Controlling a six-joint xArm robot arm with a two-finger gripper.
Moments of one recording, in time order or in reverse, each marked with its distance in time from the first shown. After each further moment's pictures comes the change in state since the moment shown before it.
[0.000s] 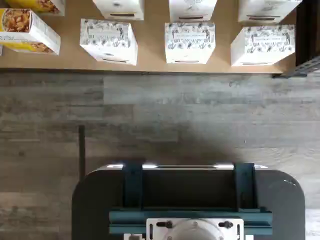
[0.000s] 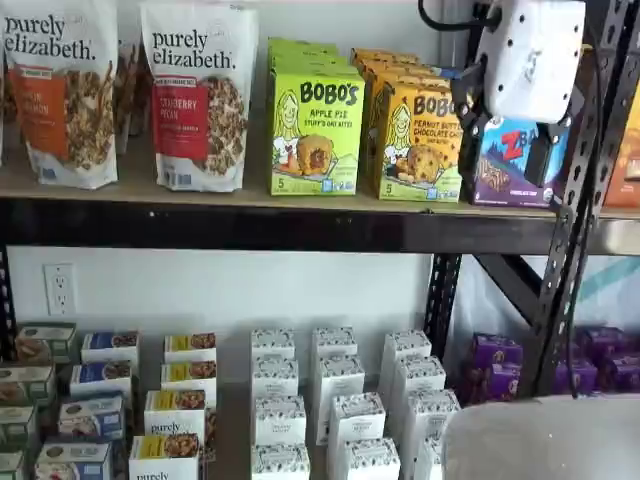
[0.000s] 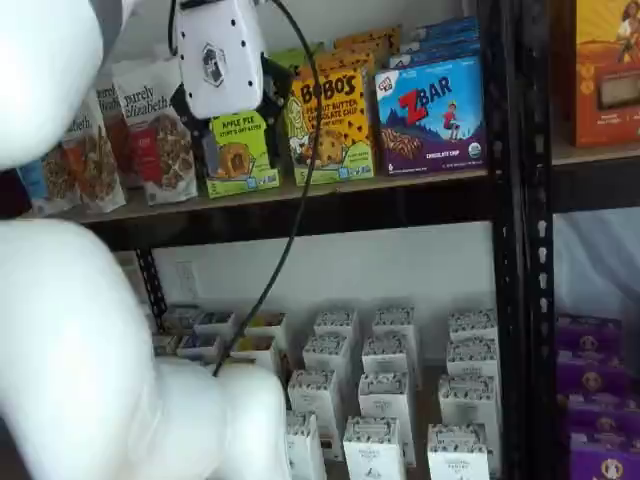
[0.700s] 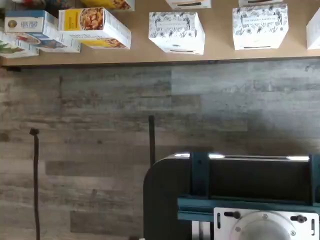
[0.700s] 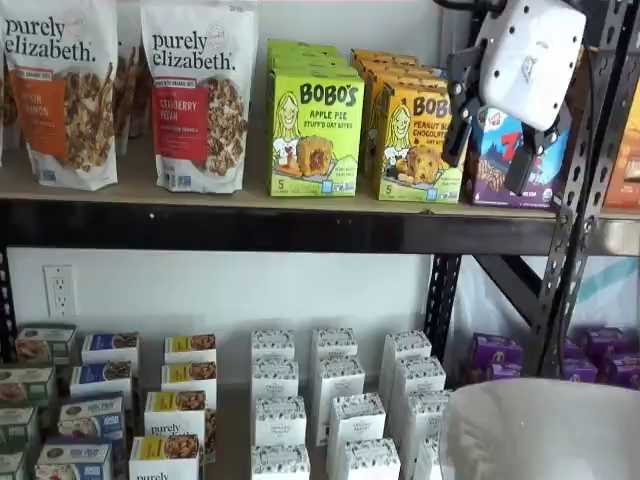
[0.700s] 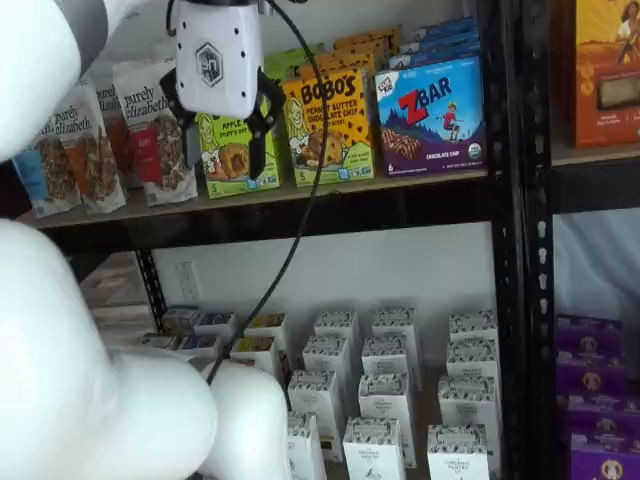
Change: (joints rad) arm -0.224 0.012 -0.001 0.248 0.054 -0.113
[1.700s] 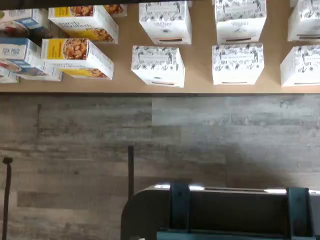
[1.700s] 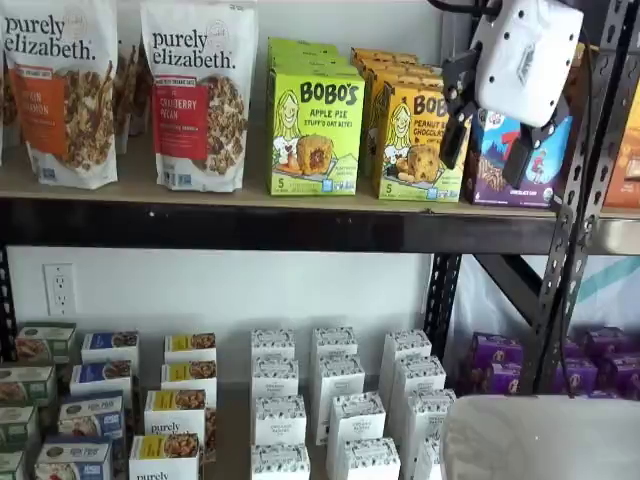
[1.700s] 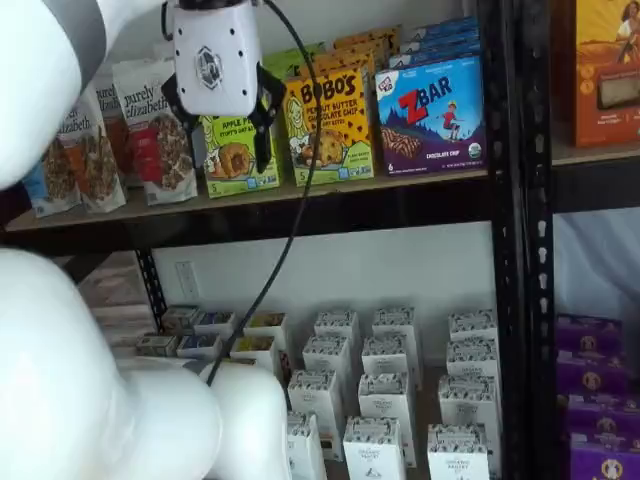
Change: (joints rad) arm 0.105 -0.059 0.047 -0.081 -0.122 0.050
